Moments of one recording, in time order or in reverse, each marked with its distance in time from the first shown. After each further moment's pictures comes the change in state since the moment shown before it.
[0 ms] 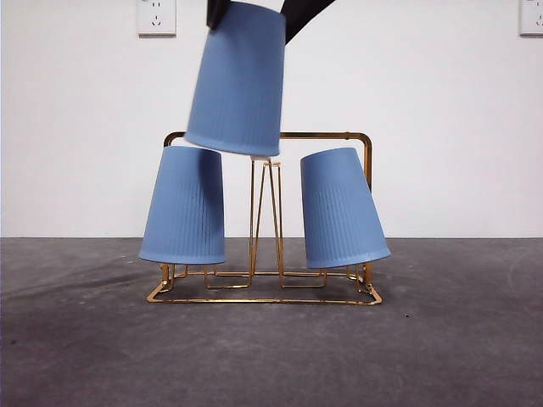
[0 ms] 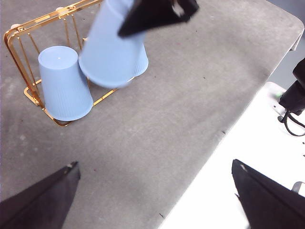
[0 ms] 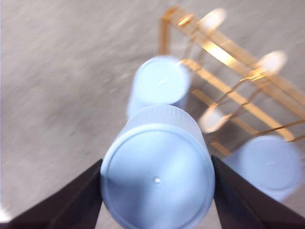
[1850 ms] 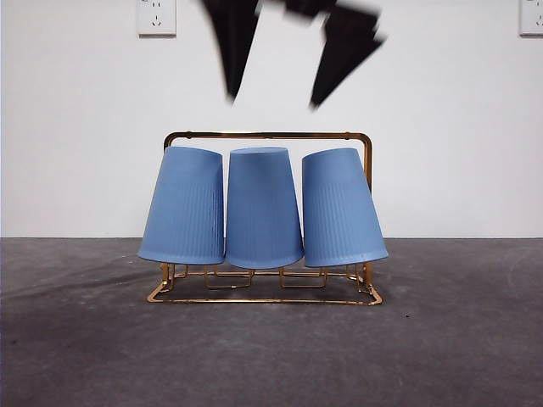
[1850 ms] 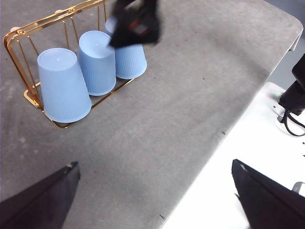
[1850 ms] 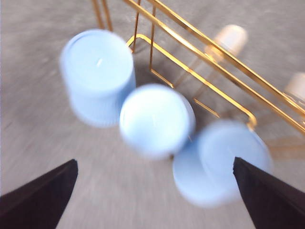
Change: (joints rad) left arm -0.004 0.000 0.000 0.005 0.000 0.004; right arm -0.076 0.058 0.009 -0.073 0.042 -0.041
